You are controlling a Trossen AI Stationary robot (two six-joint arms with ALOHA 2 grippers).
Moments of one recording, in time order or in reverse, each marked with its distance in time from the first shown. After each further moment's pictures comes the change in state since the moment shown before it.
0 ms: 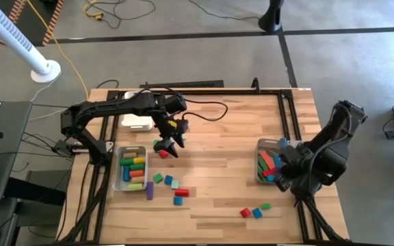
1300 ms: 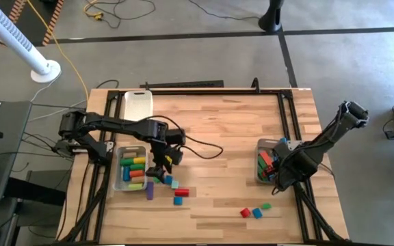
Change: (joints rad) left arm -0.247 0.001 -0.245 0.076 -0.060 -0.098; right arm -0.190 -0.032 -0.372 0.169 -0.110 0.085
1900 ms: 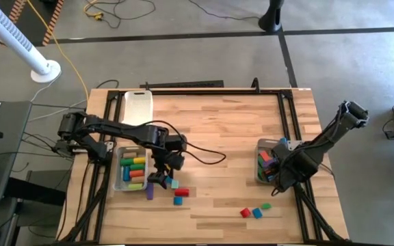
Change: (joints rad) left arm -0.071 -0.001 -0.007 0.094 -0.017 -0.124; right arm 0.006 0.000 0.000 0.052 0.009 0.008
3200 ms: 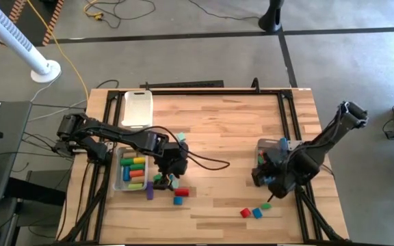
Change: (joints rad) left arm -0.086 0.000 0.001 0.139 -0.210 -0.060; right arm 0.017 0.022 0.054 0.308 0.324 -0.136
